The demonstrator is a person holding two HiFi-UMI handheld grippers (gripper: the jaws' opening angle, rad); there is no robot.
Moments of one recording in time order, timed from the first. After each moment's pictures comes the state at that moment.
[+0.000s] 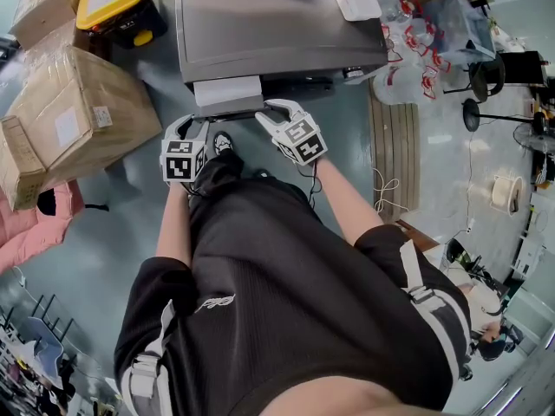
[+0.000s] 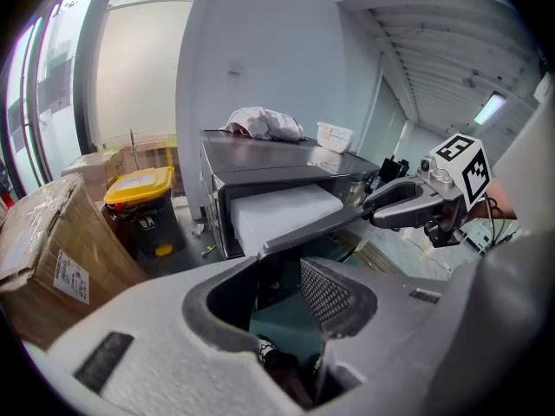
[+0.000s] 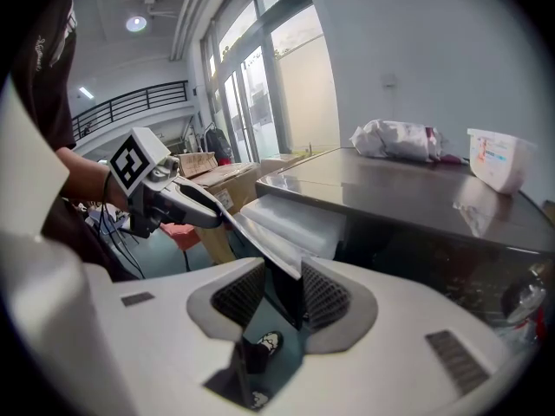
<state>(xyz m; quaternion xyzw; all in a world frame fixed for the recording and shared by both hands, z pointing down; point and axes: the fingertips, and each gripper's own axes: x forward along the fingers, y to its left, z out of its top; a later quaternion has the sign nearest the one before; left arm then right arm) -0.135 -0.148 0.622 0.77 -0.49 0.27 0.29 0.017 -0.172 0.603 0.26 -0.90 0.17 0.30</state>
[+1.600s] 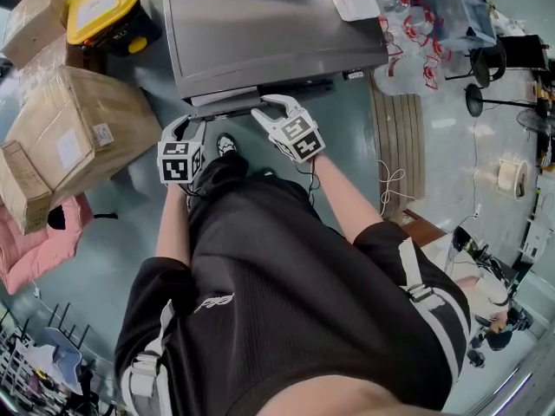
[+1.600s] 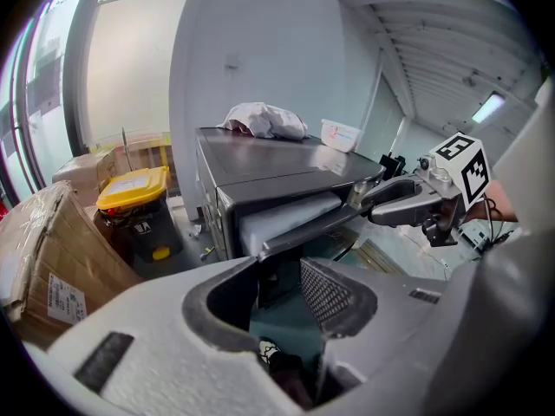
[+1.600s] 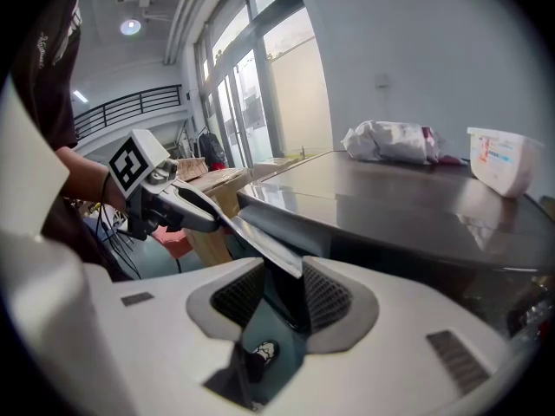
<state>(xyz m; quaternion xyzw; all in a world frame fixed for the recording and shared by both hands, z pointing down) -0.146 -0.187 0.622 0.78 -0.48 0.29 0.29 0.007 -0.211 0.602 0.28 -0.90 0.17 0.29</state>
